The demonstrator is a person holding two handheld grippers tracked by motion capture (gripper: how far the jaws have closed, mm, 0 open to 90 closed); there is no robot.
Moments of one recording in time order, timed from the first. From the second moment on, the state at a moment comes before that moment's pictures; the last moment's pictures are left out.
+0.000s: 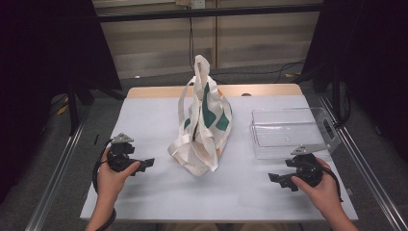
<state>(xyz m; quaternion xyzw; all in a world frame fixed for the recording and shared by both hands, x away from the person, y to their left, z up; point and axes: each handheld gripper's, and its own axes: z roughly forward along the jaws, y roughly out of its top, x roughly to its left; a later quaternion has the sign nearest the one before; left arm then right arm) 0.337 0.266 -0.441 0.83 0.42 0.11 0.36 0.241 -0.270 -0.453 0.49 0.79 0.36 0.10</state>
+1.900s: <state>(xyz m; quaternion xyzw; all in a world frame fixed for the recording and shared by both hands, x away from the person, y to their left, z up) 0.361 0.244 -0.402 0.87 0.38 0.08 0.32 0.275 -0.269 -0.389 0.49 0.78 0.37 0.11</state>
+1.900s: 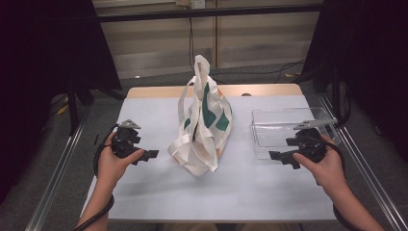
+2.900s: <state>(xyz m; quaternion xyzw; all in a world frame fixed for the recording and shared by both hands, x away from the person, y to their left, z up) 0.383 0.235 -0.389 0.87 0.37 0.07 0.33 0.335 -0.254 -0.385 0.51 0.77 0.36 0.12</state>
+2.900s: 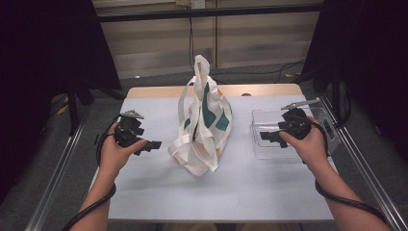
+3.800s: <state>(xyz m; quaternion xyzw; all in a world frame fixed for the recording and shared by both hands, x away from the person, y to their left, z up) 0.395 0.224 -0.372 0.87 0.36 0.06 0.34 0.356 -0.227 -0.373 0.50 0.79 0.34 0.13</state>
